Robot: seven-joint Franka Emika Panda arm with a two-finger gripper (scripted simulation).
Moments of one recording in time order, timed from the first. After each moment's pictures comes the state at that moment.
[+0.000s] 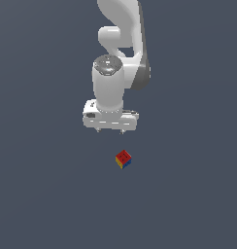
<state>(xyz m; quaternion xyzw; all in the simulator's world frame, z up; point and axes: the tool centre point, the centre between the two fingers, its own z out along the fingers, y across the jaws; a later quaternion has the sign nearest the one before) -0.006 -0.033 0.173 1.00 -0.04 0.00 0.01</state>
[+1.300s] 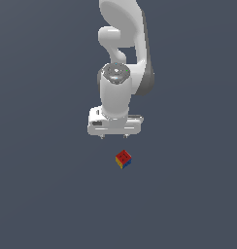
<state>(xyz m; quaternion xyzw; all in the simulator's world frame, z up) 0.011 -0.018 0.159 1.00 0.03 0.00 0.02</state>
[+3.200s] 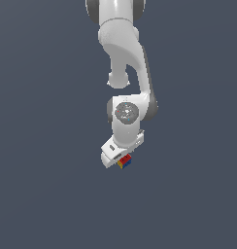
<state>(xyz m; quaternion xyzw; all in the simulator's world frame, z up) 0.057 0.023 0.068 0.95 0.32 0.00 0.00</state>
